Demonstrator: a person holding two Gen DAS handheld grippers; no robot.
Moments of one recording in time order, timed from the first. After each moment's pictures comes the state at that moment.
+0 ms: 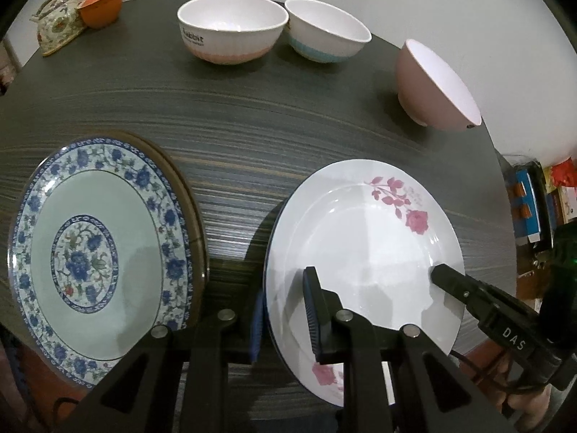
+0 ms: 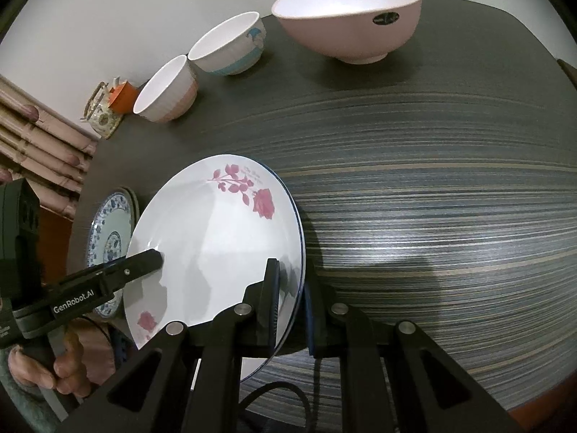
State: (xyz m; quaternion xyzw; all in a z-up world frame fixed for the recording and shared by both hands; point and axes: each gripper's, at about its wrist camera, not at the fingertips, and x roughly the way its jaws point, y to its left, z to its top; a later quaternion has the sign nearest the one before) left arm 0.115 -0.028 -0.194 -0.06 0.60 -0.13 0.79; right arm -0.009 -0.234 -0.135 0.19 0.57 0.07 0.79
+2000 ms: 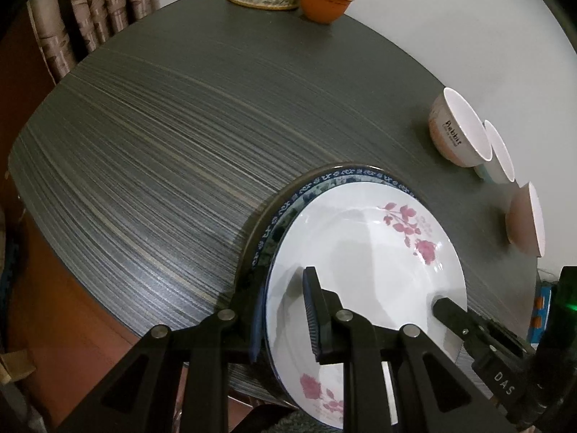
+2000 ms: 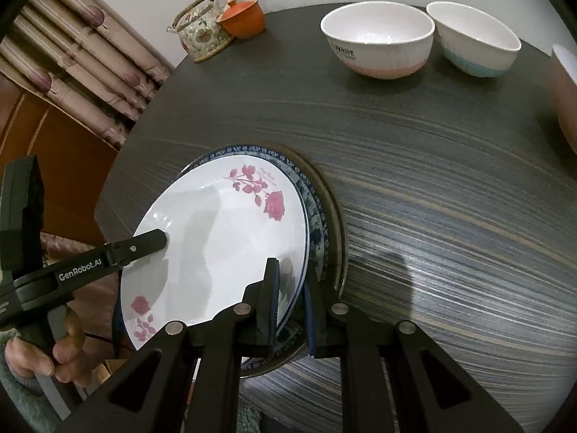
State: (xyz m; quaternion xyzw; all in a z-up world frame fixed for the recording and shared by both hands) left arm 0.086 0.212 -0.180 -0.18 0.58 0.04 0.79; right arm 0.045 -0.025 -0.123 0.09 0.59 0.22 0.78
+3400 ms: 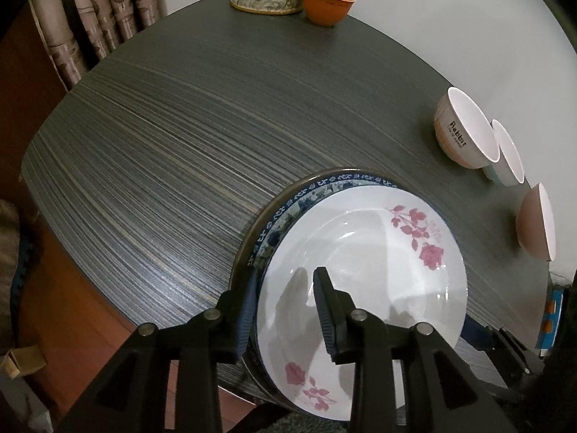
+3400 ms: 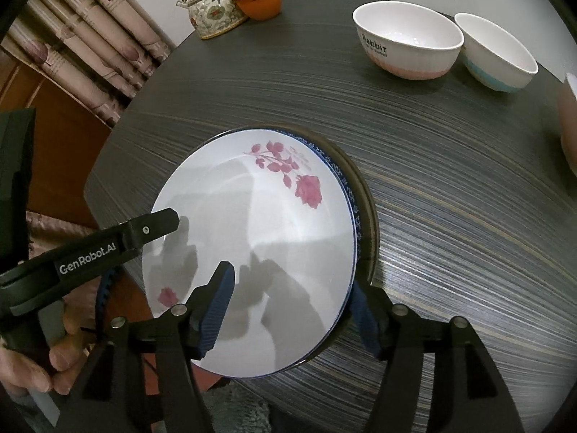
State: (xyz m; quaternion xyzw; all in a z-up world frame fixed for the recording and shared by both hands) left arm 0.102 0.195 -0.177 -0.16 0.58 0.07 0.80; right arm 0.052 0.022 -0.121 0.04 0.60 0.21 0.77
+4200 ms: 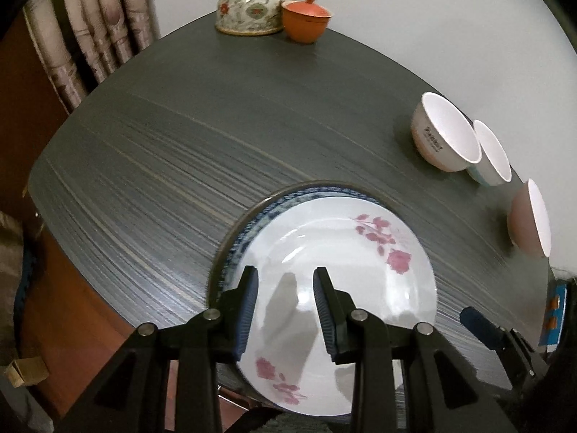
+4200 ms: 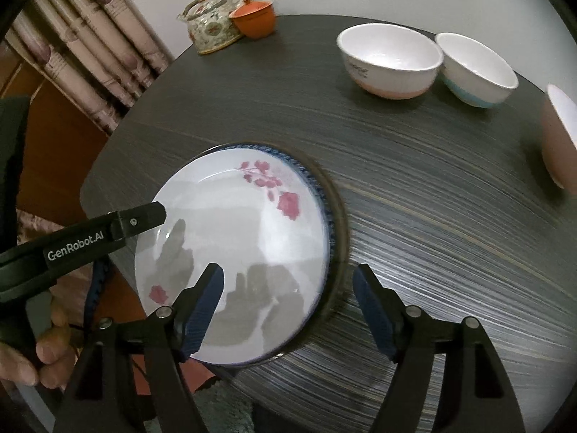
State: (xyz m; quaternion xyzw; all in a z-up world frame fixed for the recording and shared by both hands) left arm 0.098 0.170 -0.154 -0.14 0.56 0.06 0.82; right arm 0.044 -0.004 -0.108 0.03 0.57 0.19 0.80
